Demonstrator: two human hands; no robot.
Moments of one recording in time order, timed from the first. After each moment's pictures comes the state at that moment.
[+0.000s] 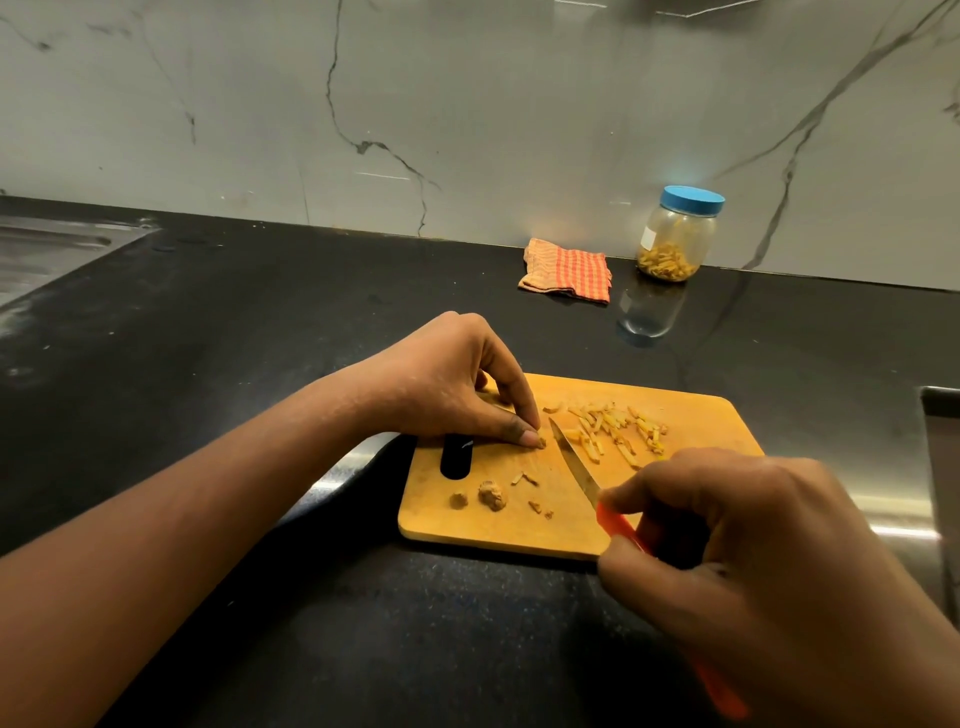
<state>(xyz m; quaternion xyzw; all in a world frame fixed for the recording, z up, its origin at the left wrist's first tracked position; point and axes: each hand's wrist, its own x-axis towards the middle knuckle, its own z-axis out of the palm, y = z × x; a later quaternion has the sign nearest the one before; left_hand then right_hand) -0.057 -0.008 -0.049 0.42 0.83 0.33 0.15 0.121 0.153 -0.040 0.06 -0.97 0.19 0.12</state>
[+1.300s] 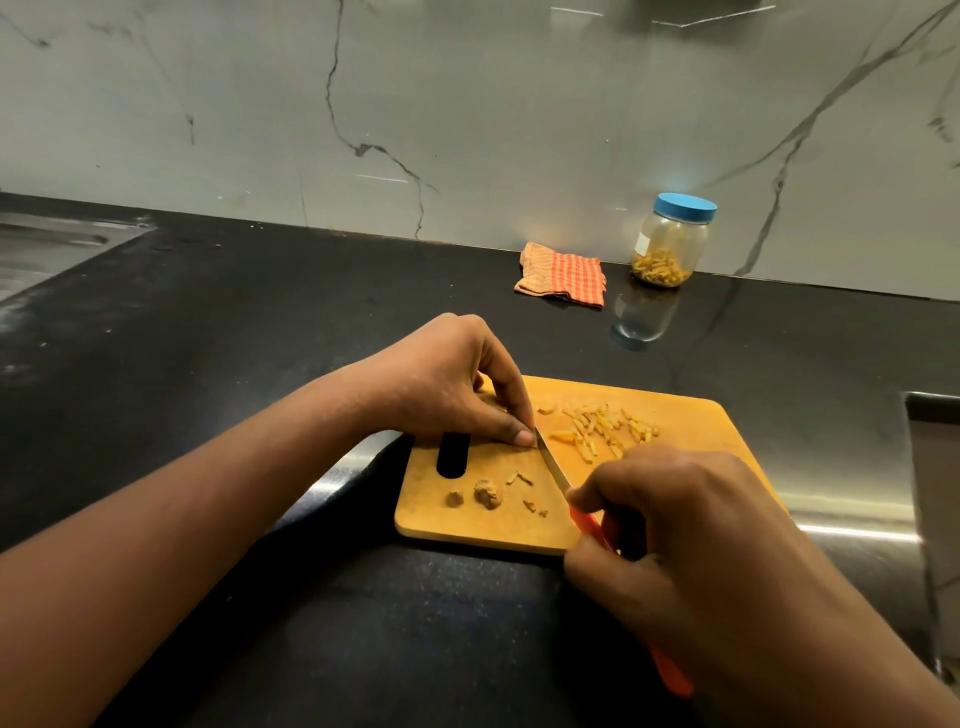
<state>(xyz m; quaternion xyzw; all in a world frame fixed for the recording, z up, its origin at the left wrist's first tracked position) -0.056 -0.007 -0.049 0.41 0.84 0.32 0.15 0.114 0.138 -0.035 0.07 -0.98 0.17 0.07</state>
